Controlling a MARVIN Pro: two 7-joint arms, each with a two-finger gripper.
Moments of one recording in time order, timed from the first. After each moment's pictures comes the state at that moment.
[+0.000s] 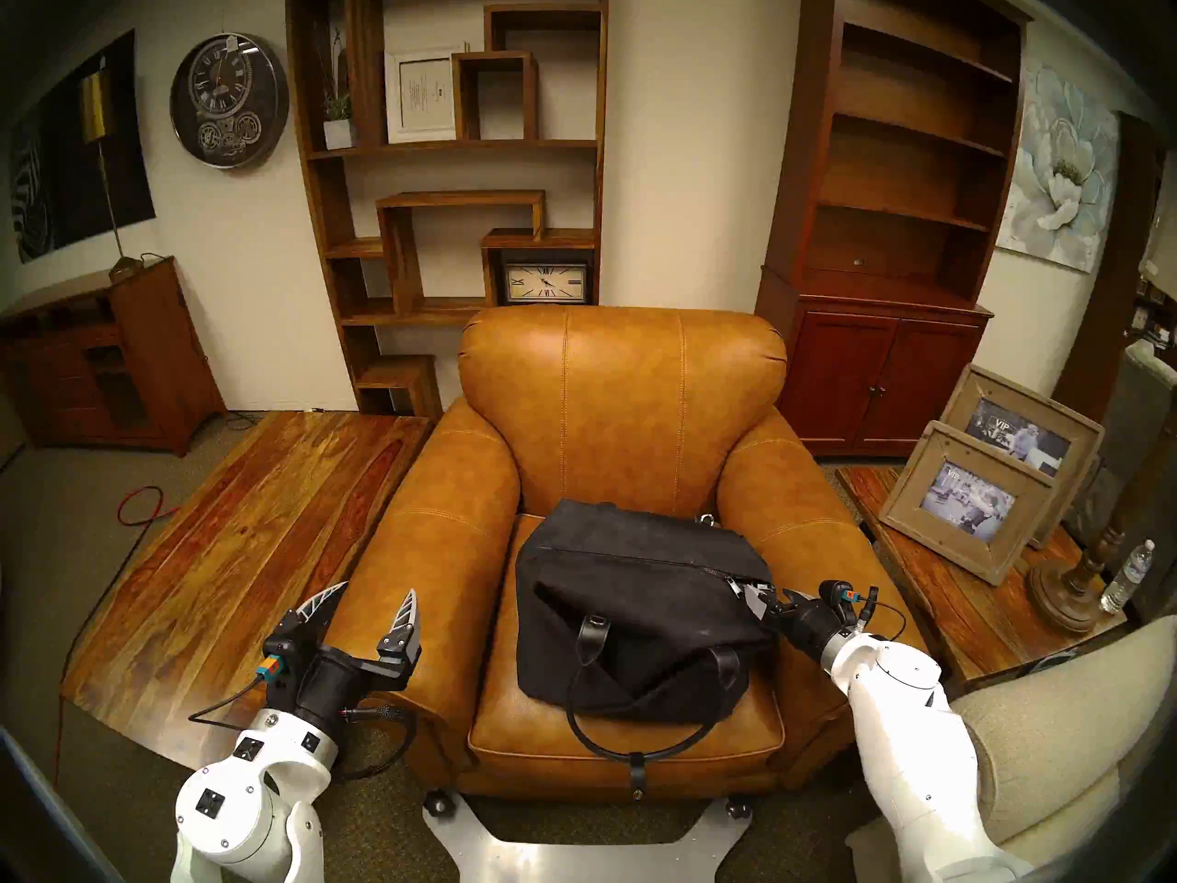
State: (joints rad) left arm 2.31 -1.65 -1.86 -2.19 -0.17 -0.01 -0.38; right arm -1.56 -1.36 1.79 -1.19 0.29 0.17 0.53
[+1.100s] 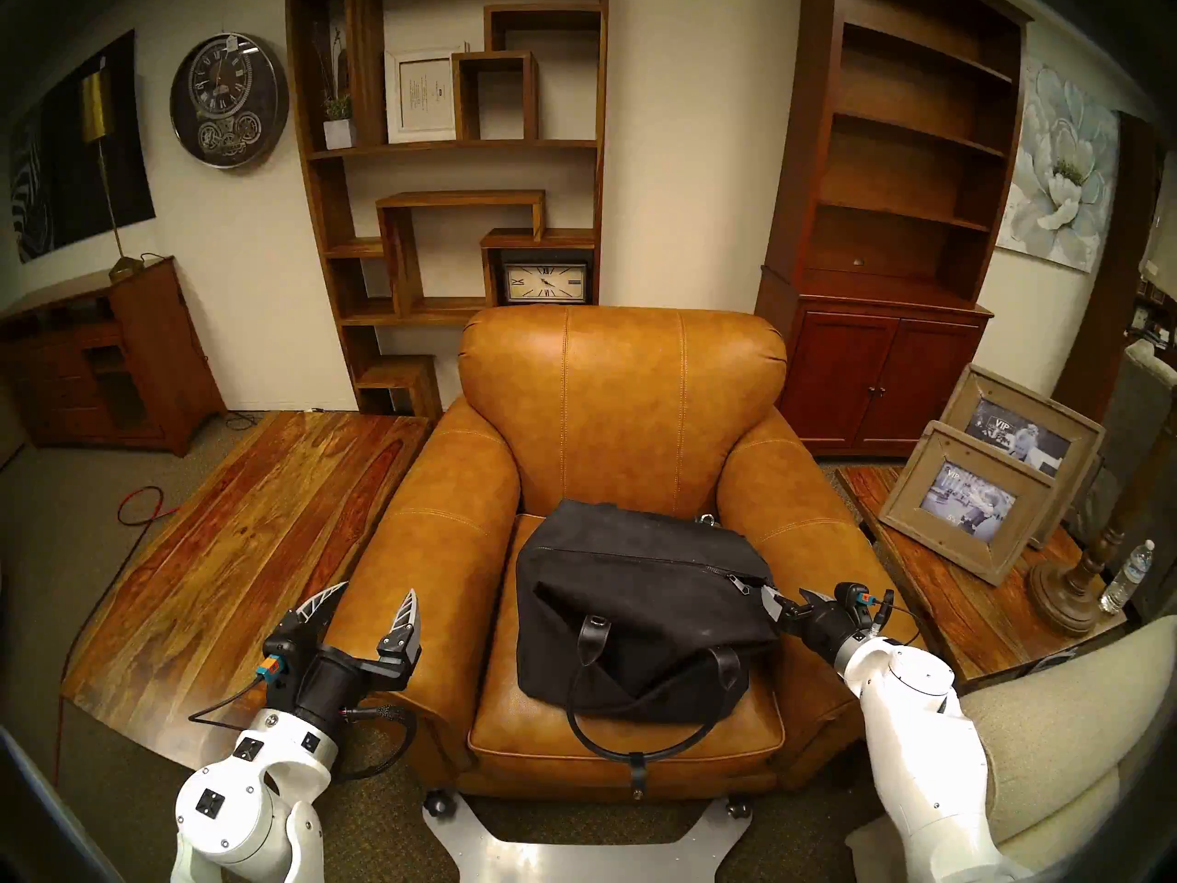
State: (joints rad) left arm 2.31 -1.66 -1.86 -2.19 -0.17 0.00 -0.38; right arm -1.60 -1.35 1.84 -1.25 0.28 0.16 0.51
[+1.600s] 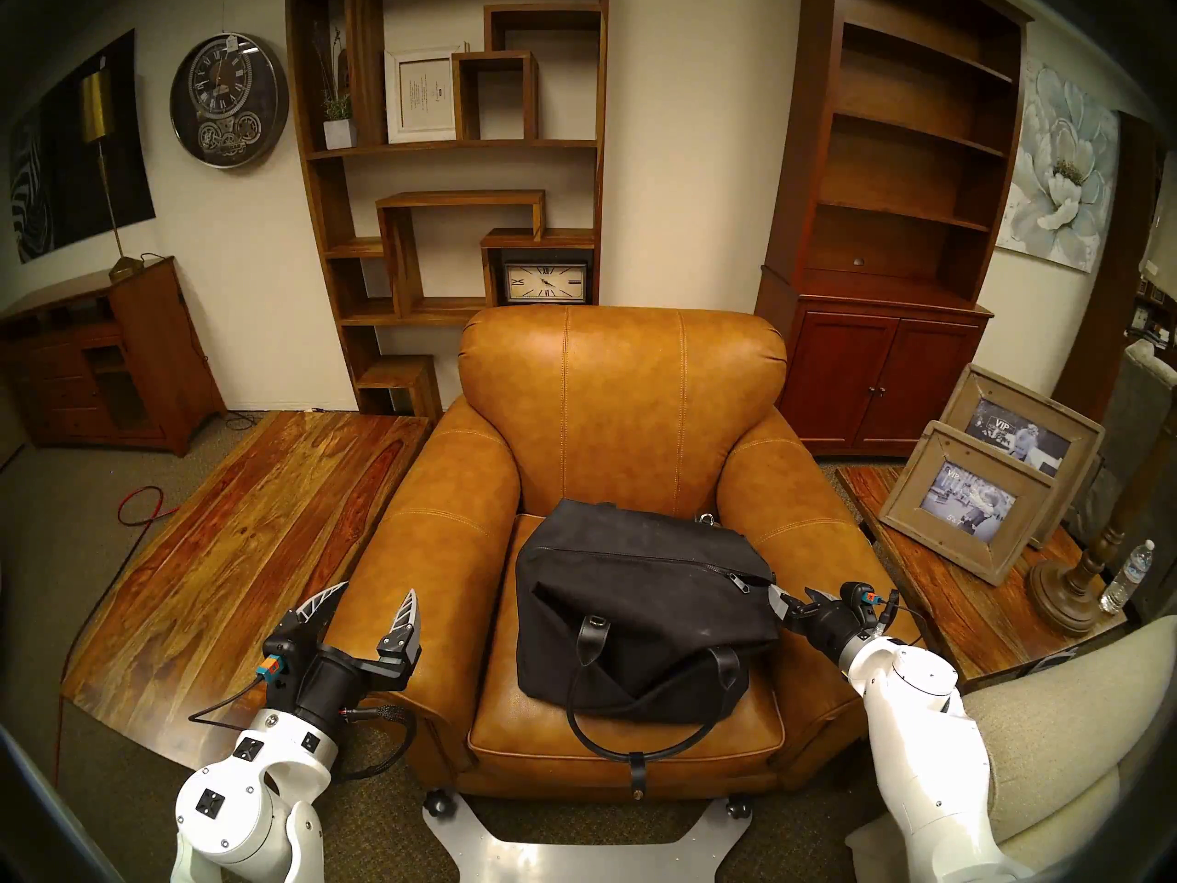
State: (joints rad) left arm 2.31 -1.66 -1.86 -2.19 -0.17 0.00 -0.38; right arm -1.59 -1.35 1.85 -1.23 0.28 0.14 0.51
